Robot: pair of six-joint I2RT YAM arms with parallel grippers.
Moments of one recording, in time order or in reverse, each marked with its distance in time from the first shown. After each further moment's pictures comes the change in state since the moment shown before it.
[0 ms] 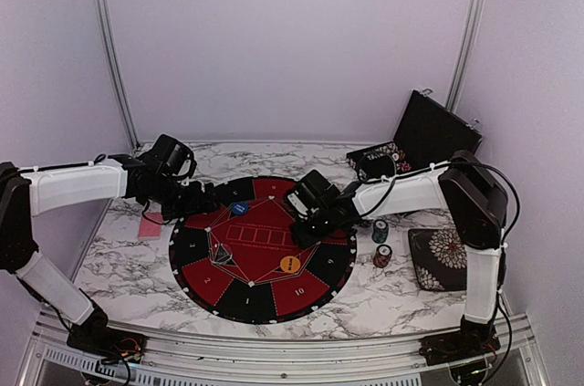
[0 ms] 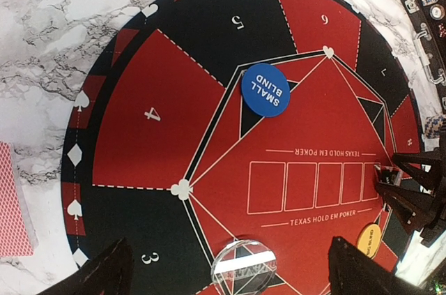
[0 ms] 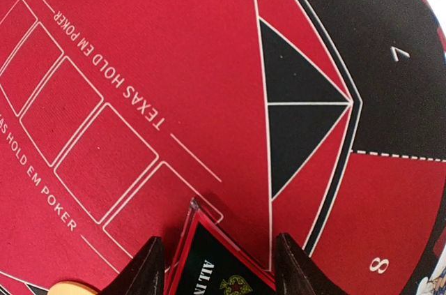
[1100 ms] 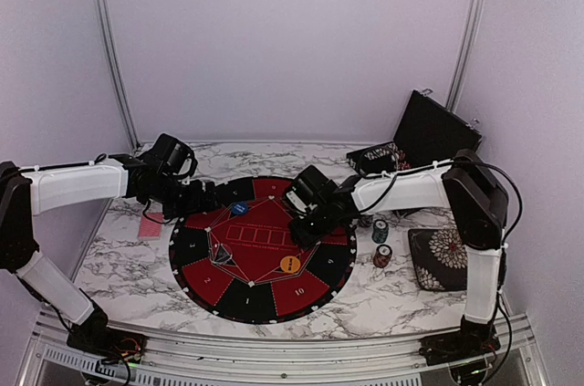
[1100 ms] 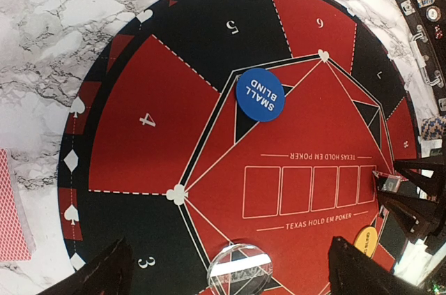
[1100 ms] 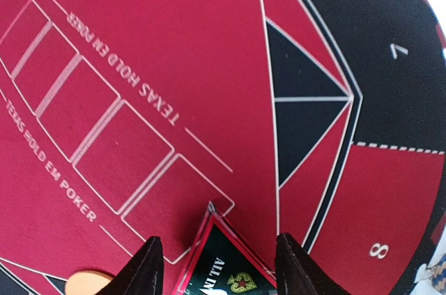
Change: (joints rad) left arm 0.000 0.006 0.003 0.017 0.008 0.000; right arm 0.013 -0.009 0.046 -0.086 -0.003 0.027
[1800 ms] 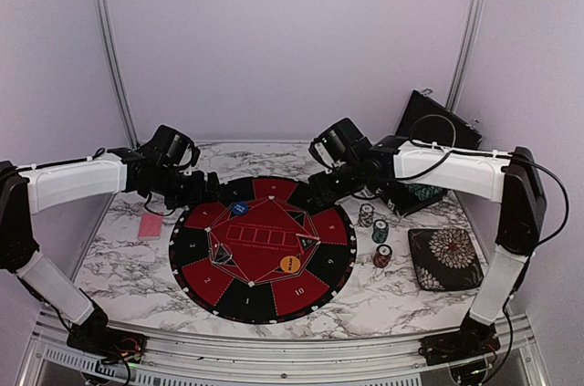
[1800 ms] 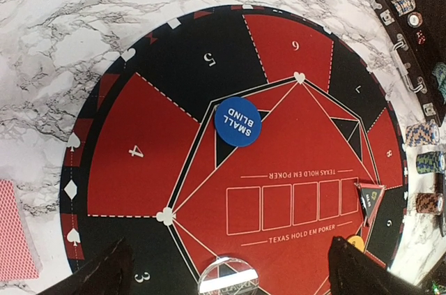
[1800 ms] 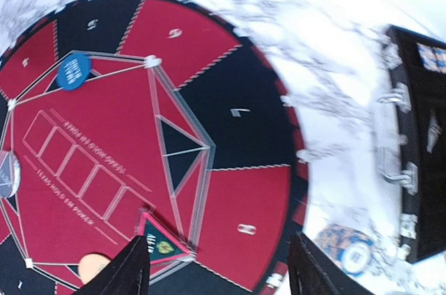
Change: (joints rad) left arm 0.000 0.000 0.050 0.014 0.000 0.036; right arm -0.095 -0.218 0.083 -0.150 0.107 0.016
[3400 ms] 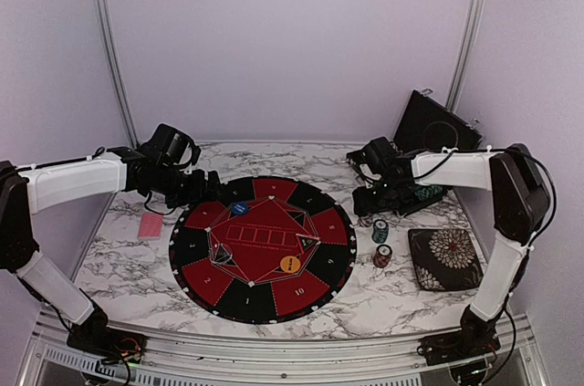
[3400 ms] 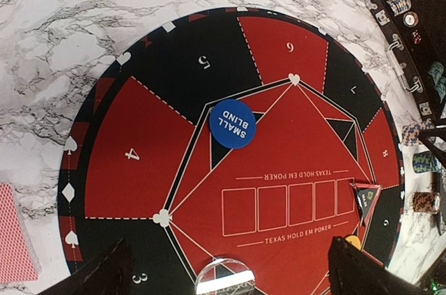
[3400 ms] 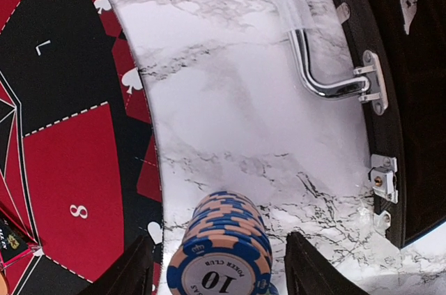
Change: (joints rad) left arm 0.000 0.000 0.008 0.002 0.010 0.006; right arm -0.292 0.020 -0.212 0.024 -0.093 -0.002
